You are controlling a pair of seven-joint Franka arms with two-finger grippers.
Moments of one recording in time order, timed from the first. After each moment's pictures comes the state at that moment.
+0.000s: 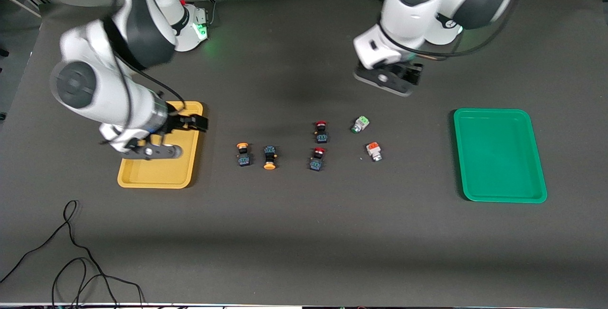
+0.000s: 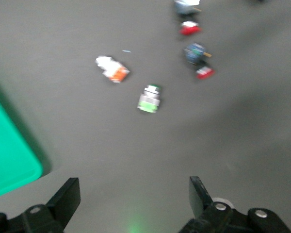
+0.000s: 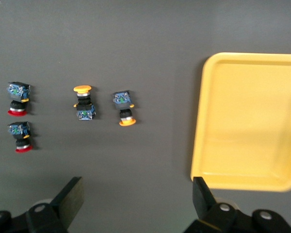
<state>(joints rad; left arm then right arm) -0.55 -0.01 -0.11 -1.88 -0.06 1.74 -0.14 0.47 0.24 -0.15 -1.69 0.15 1.77 0.30</state>
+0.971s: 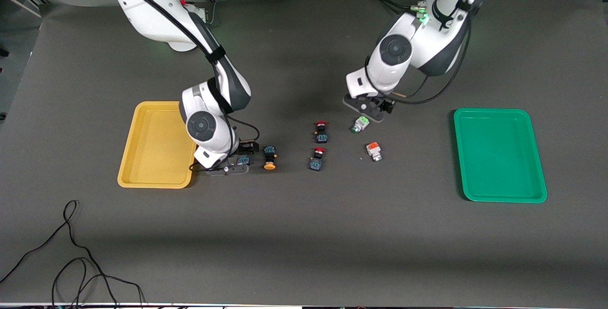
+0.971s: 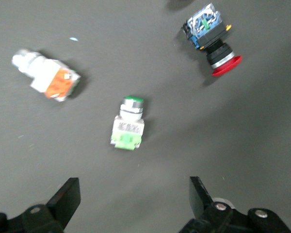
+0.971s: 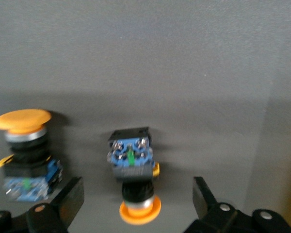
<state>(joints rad) -0.59 0.19 -0.10 -2.27 -0.11 2.39 -0.03 0.61 0.57 -0.15 -1.91 0.17 2.36 0.31</state>
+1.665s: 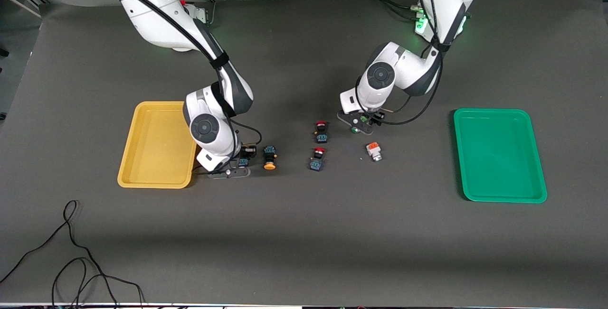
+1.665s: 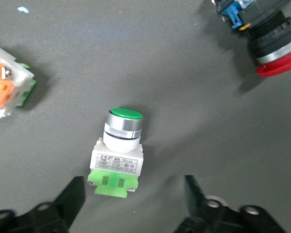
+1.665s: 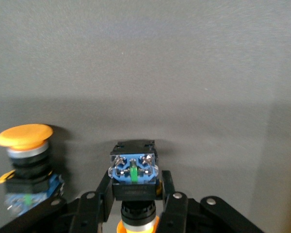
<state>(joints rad) -0.60 0.38 -0.09 -2.27 -0.11 2.57 -0.05 0.61 0.55 -0.17 -1.89 0.17 2.33 0.32</state>
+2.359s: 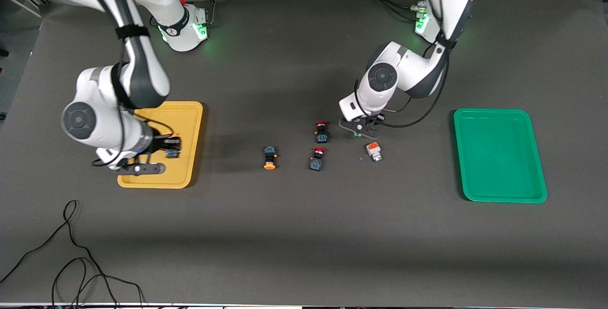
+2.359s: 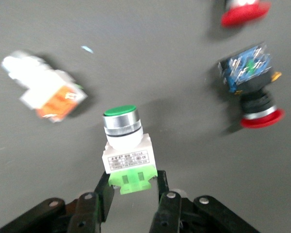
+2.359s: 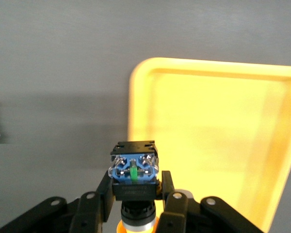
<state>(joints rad) -0.58 0.30 -0.06 -2.11 -0.11 2.32 -0.24 0.60 0.28 -0.51 -1.99 0.17 2.08 -0.03</state>
